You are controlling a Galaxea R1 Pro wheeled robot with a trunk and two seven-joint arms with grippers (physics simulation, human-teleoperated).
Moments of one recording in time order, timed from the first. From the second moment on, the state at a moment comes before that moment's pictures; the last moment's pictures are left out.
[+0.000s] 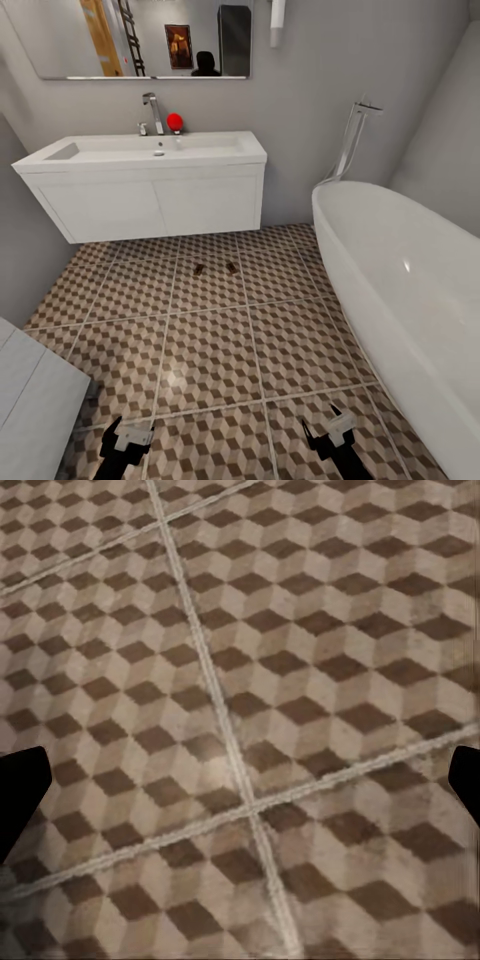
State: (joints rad) left arm -0.51 0.10 -0.27 0.08 -0.03 -0.76 0.16; right arm -0.48 -0.07 0.30 -0.02 0.07 -0.84 -0.04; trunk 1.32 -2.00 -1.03
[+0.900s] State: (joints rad) left arm -0.44 0.10 -0.27 0.07 -0.02 -0.86 0.16; right arm -0.47 -0.09 0.29 -0.02 -0.04 -0.84 -0.03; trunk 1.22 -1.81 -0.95
